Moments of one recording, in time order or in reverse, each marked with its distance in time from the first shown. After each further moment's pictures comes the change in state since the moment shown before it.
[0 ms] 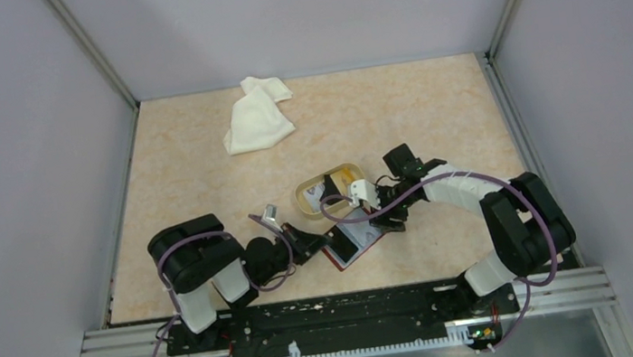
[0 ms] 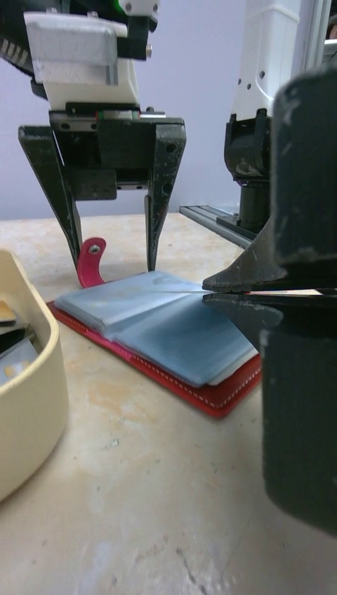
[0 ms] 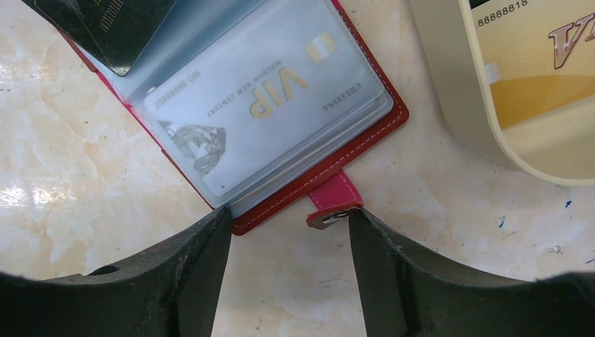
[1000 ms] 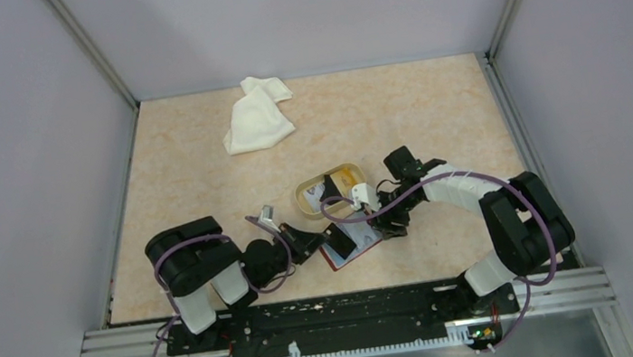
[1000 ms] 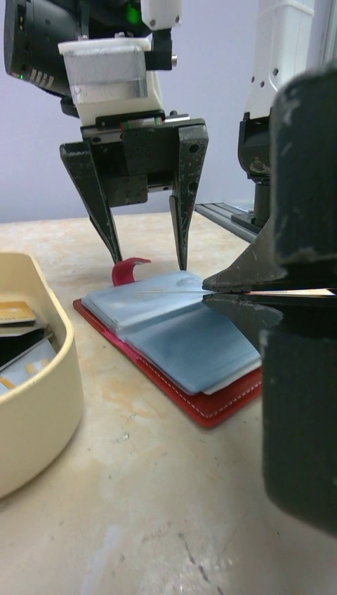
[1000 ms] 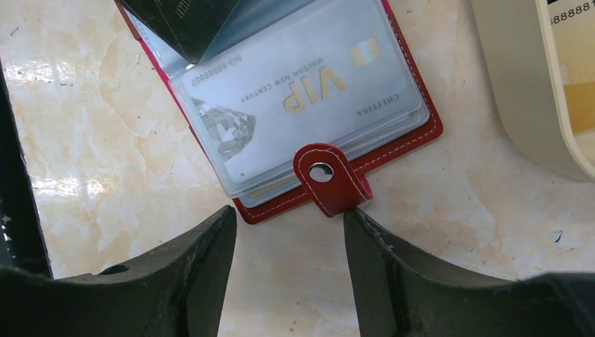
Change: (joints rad) left arm -0.025 -0.026 -0.013 0.000 -0.081 0.004; right arm 0.000 0.005 0.001 -0.076 -0.058 -0.014
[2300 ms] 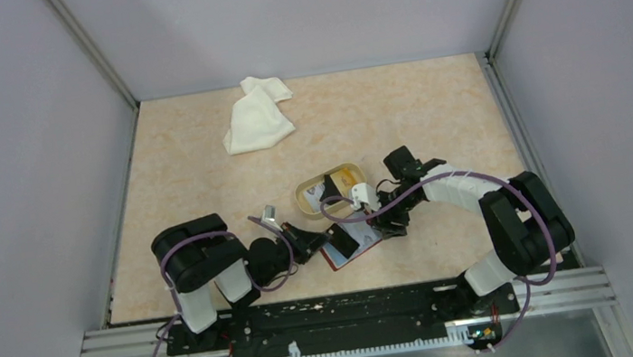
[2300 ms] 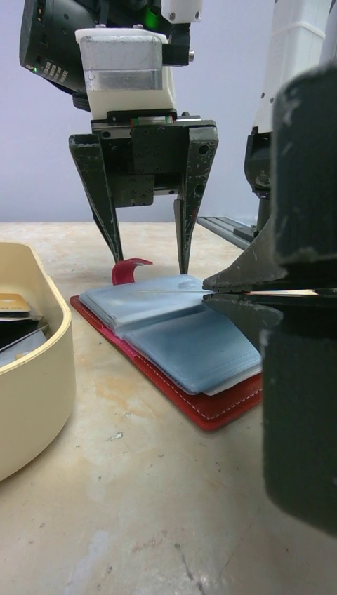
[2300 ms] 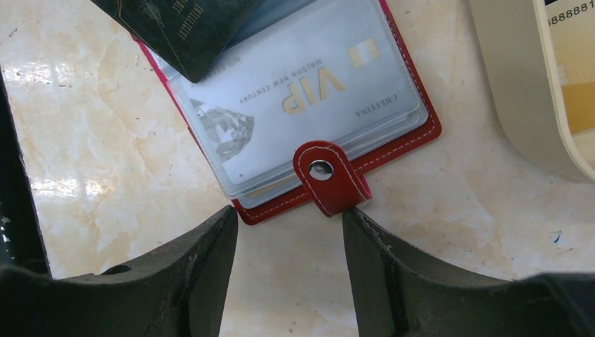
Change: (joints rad) left arm 0.000 0.034 0.026 -0.001 0.010 -0.077; right arm 0.002 0.002 0.000 0.003 0.000 0.003
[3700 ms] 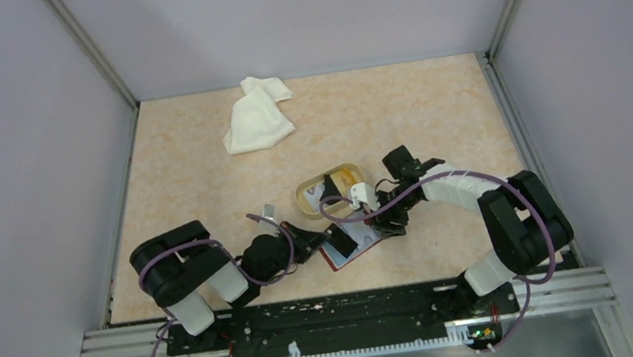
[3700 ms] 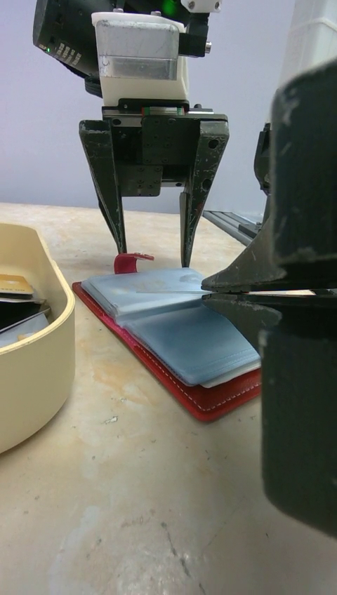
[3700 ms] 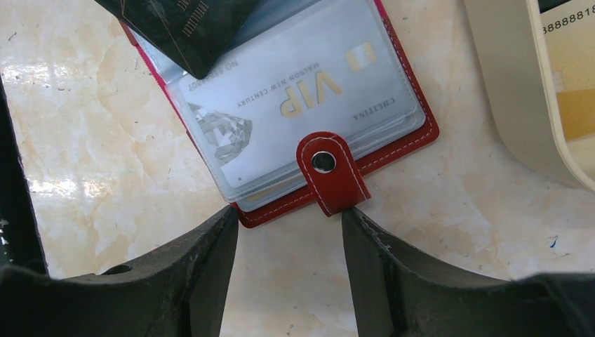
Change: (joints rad) left arm 0.000 -0.136 0.016 -0.209 -0.020 -0.029; right arm 0.006 0.008 0.006 0.004 0.000 0.001
